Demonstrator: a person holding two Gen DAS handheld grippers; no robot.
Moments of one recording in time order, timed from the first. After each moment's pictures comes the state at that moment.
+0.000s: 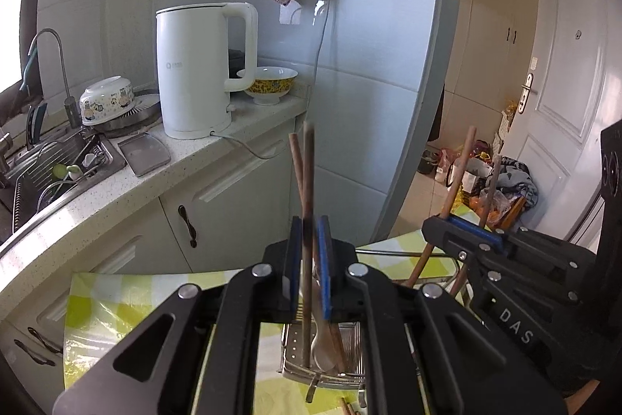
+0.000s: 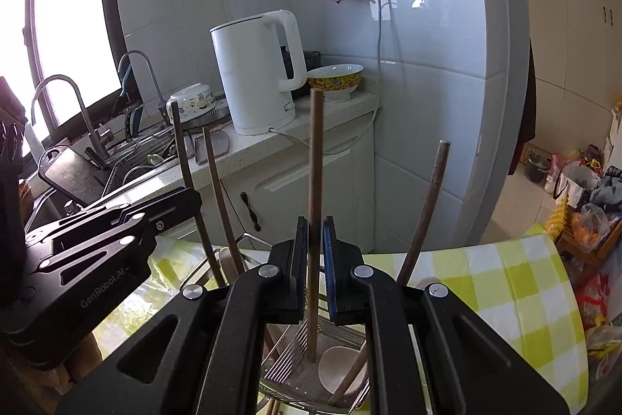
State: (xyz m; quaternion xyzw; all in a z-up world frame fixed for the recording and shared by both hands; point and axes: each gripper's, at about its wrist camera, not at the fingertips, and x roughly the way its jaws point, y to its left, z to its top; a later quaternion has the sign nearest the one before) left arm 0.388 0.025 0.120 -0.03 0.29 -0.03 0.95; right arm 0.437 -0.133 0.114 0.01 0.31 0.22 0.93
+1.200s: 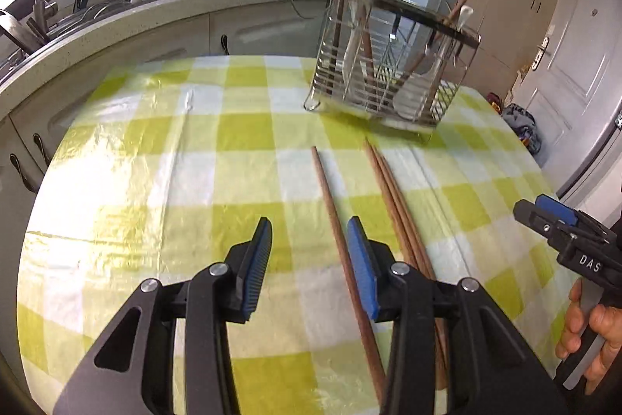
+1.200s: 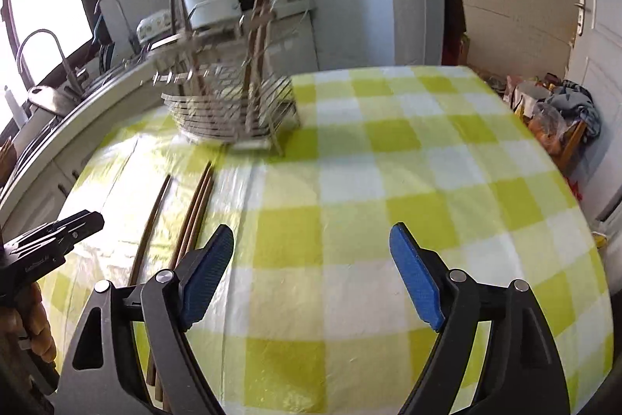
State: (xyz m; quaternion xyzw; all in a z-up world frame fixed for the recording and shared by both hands) left arm 0.170 0.031 -0.030 -0.08 0.41 0.00 0.91; right arm 0.252 -0.231 -0.023 0.01 0.41 0.17 0.90
